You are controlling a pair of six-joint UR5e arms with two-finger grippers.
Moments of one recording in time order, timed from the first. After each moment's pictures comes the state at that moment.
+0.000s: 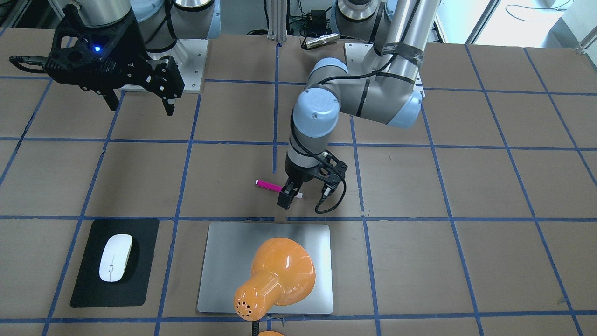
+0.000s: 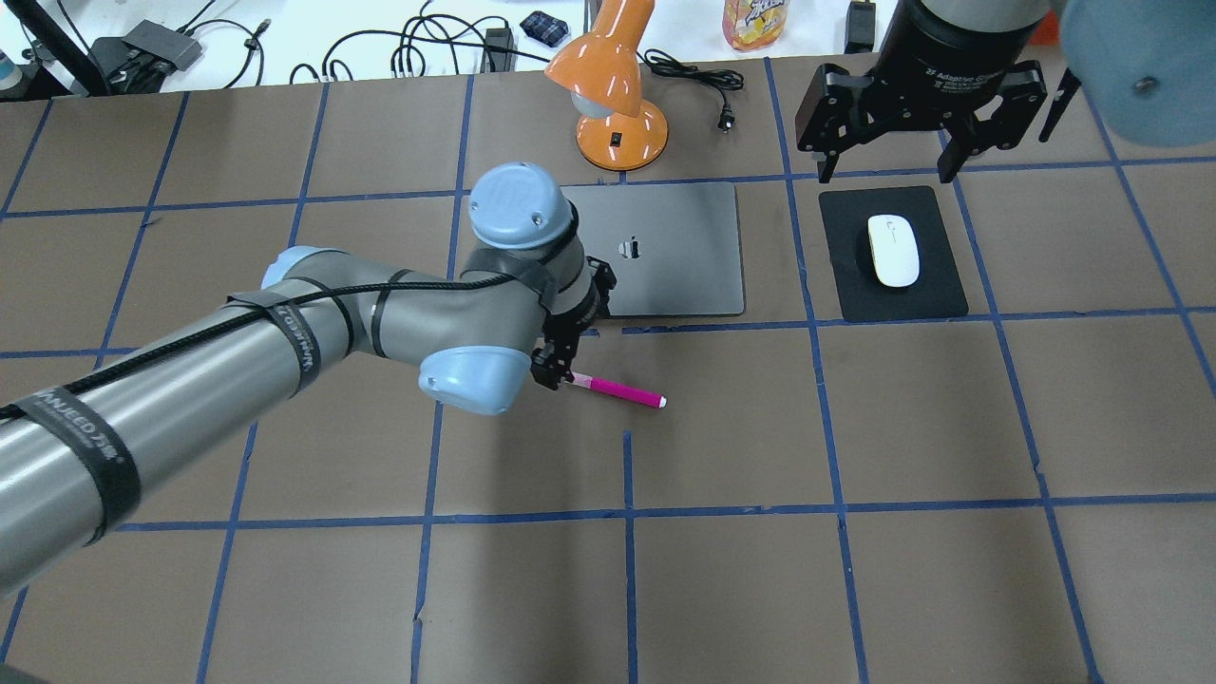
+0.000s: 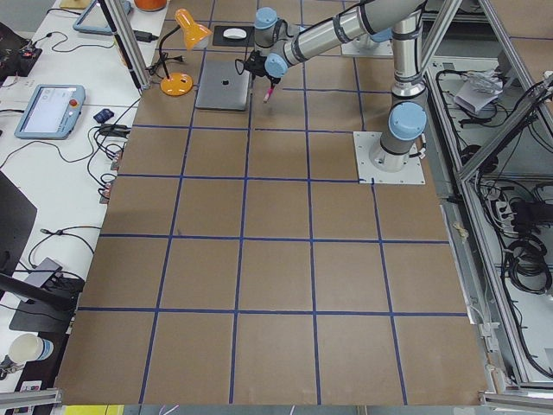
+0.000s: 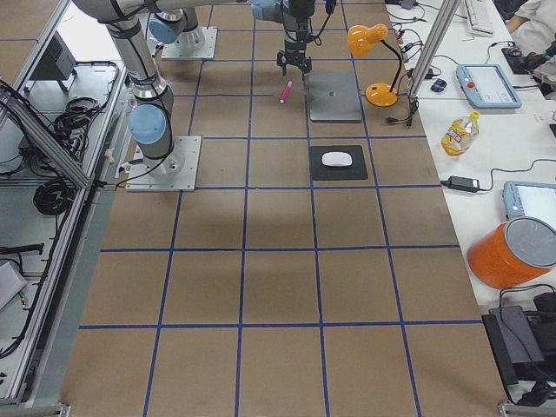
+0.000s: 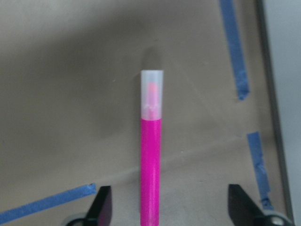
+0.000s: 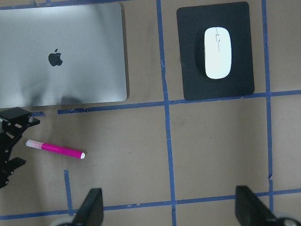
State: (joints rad) left arm -1.85 -1.94 -1.87 -0.83 1.50 -1.29; right arm 1.64 -1.56 1.48 -1.56 -1.60 0.14
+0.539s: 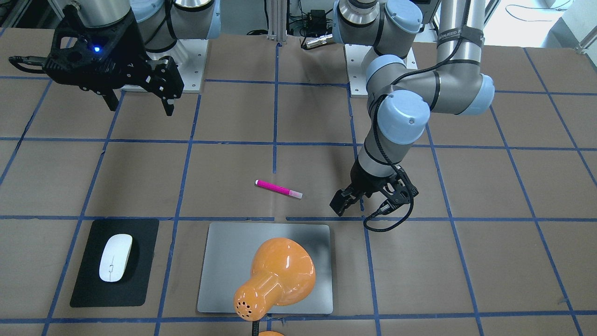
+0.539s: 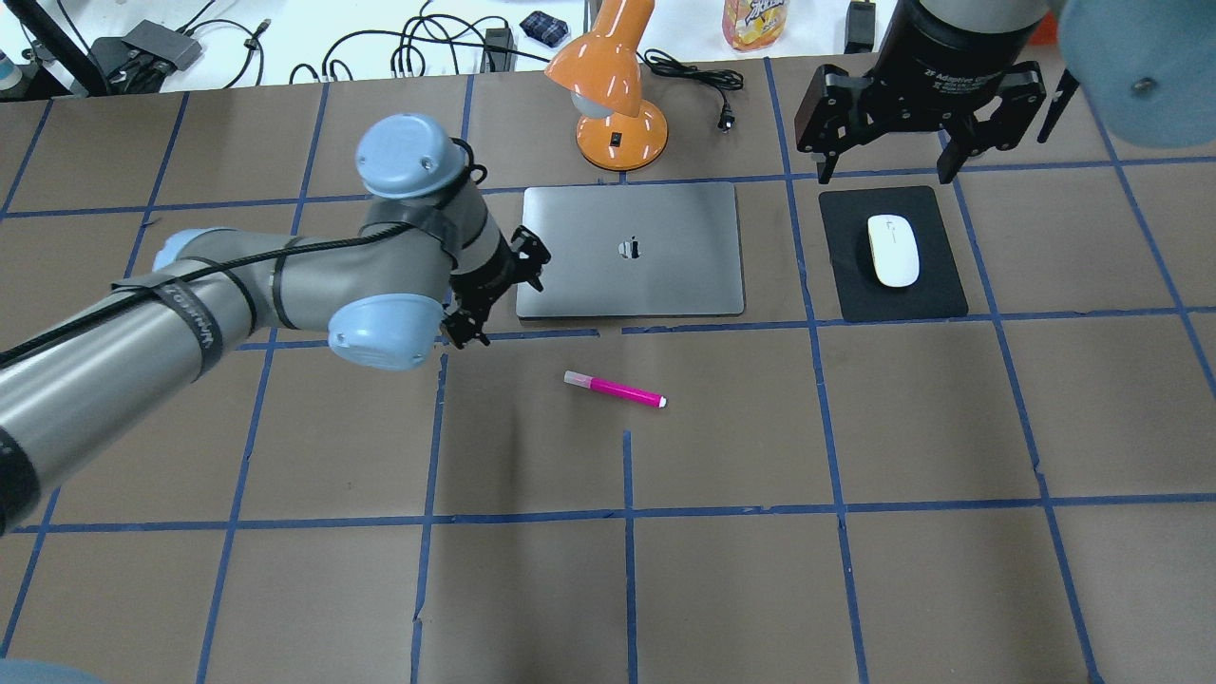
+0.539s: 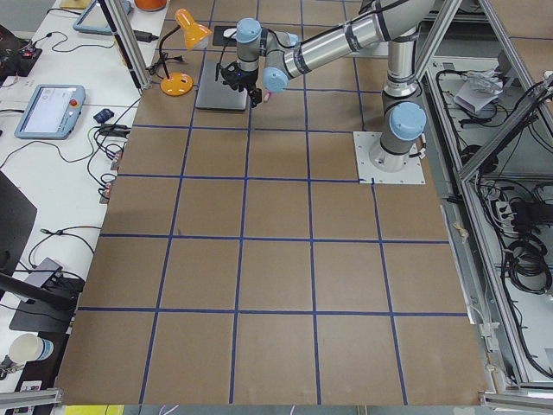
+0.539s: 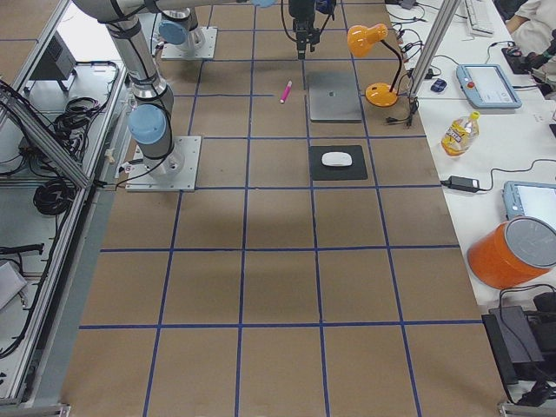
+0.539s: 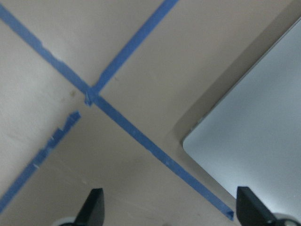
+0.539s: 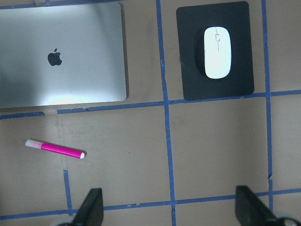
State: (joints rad) left arm -1.62 -1.84 -1.85 -0.96 1.50 -0.56; right arm 1.64 -1.56 1.48 -1.56 -1.60 0.14
